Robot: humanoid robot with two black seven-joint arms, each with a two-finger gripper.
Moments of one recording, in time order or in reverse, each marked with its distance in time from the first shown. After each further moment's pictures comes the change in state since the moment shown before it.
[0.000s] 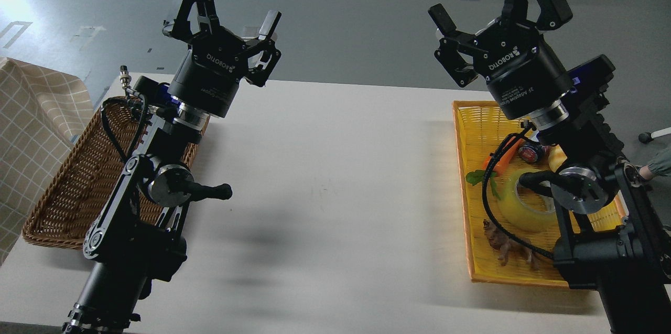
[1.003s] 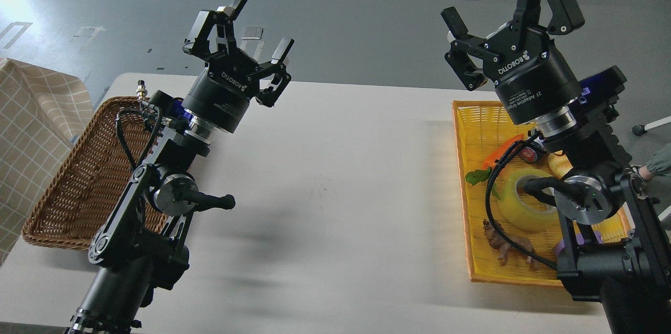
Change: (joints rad) left arm 0.012 0.000 0.017 0.046 -0.014 -0.002 0.045; right arm -0.050 0.000 -0.002 0.063 0.001 -0.083 -0.017
